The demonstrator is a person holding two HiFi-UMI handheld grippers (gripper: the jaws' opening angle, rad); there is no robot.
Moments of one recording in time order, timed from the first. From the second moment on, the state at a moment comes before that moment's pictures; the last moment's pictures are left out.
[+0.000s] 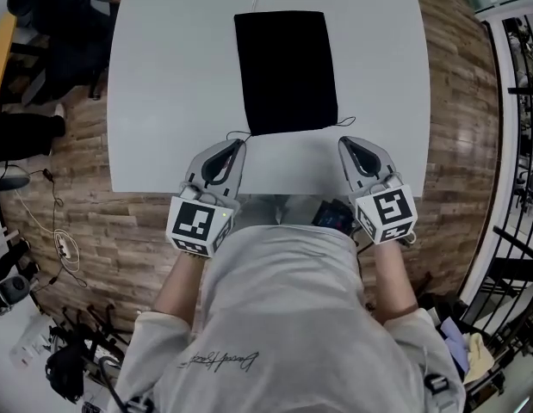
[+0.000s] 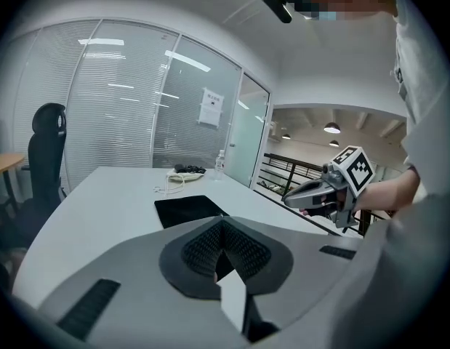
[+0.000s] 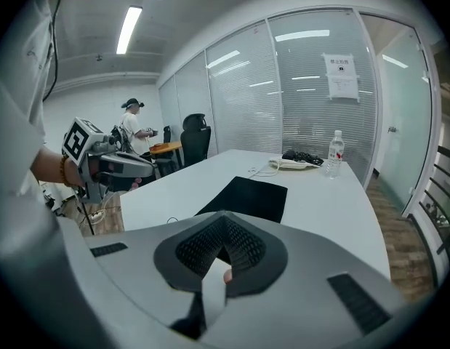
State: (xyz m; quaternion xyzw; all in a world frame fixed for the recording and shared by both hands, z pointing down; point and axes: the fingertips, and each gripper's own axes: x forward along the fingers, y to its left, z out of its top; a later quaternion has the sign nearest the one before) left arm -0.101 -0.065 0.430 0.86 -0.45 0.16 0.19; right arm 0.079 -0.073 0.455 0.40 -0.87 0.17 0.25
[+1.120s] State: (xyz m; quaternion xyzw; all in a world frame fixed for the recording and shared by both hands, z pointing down) left arm -0.134 -0.065 0.545 0.82 -0.45 0.31 0.19; right arm 0.119 -0.088 0.523 0.41 -0.84 0.20 0.30
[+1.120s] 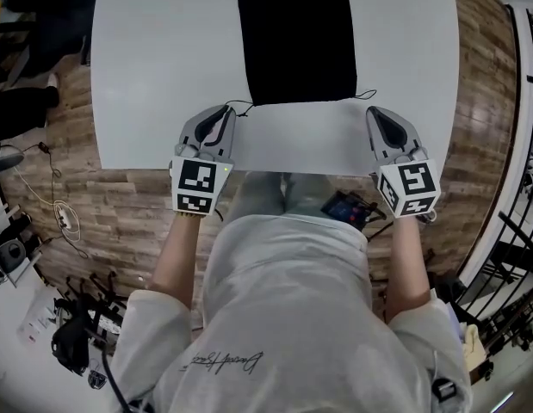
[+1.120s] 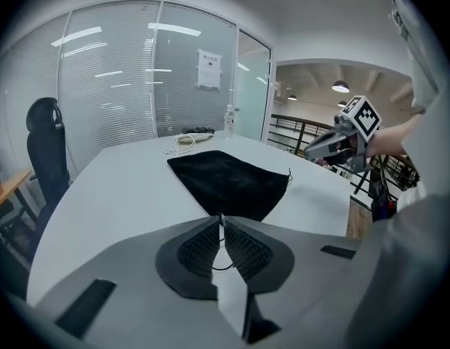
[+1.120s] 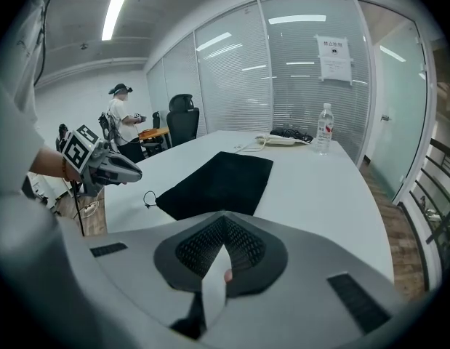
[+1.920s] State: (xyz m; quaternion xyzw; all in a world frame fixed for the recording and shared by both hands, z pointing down) left arm -0.143 -0.065 0.584 0.81 -0.42 0.35 0.21; right arm 0.146 -0.117 0.586 0.36 -0.79 0.00 0.49
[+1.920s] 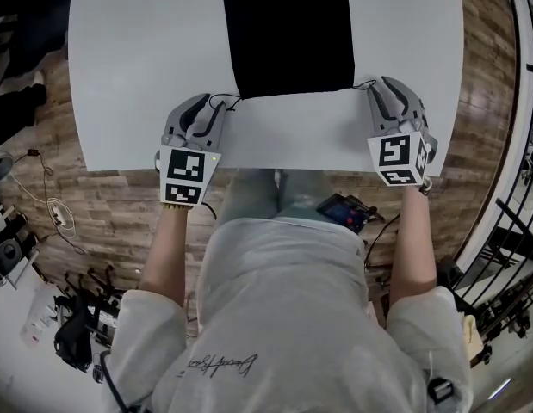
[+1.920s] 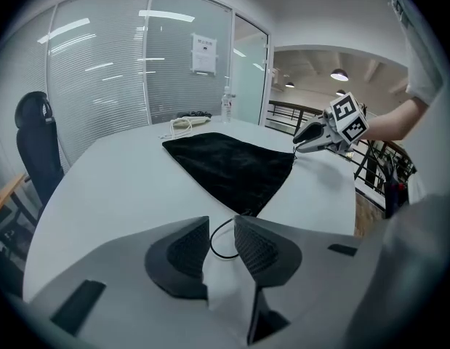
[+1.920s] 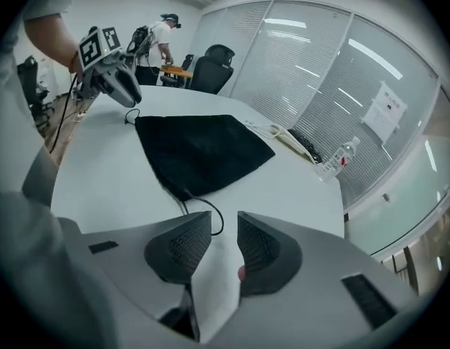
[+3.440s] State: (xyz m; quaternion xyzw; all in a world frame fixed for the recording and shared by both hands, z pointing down) left arm -0.149 -0.073 0.613 0.77 -0.44 0.44 0.14; right arm 0.130 -0.130 0.592 0.36 -0.81 -0.03 0.47
